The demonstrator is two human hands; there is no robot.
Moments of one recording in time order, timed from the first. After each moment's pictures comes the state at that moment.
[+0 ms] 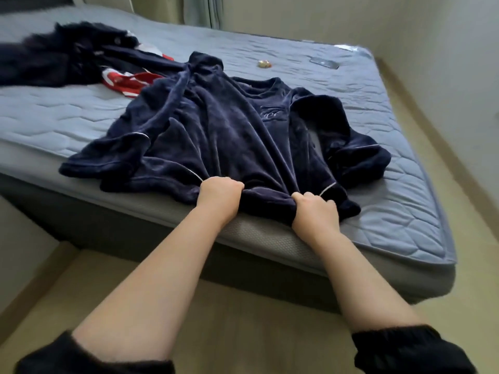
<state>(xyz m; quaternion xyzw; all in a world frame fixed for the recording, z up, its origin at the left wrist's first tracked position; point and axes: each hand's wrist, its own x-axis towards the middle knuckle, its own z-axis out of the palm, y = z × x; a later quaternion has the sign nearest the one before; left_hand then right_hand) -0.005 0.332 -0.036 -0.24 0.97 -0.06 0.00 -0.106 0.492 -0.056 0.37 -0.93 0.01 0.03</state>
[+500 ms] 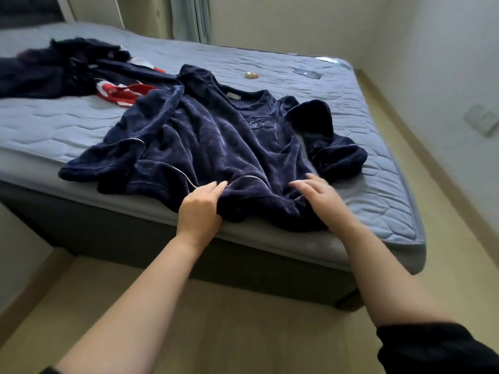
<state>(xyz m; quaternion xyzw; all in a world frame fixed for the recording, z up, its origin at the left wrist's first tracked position) 0.046 0.341 -0.079 -0.19 0.92 0.10 -0.32 -0.117 0.538 -0.025 0.31 -0.83 0.43 -0.16</state>
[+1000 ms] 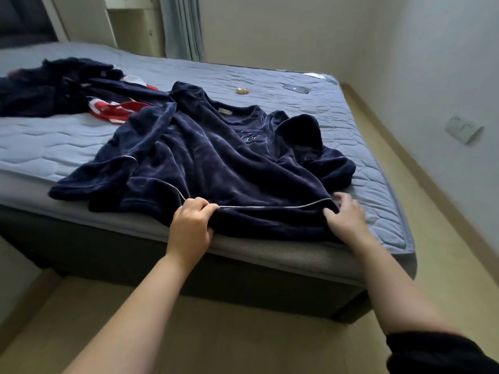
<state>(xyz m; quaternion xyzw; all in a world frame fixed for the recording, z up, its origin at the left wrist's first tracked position) 0.051 0.333 -0.082 -0.17 0.92 0.07 -0.33 -0.150 0.573 -0.038 0.14 -0.94 0.32 -0.03</state>
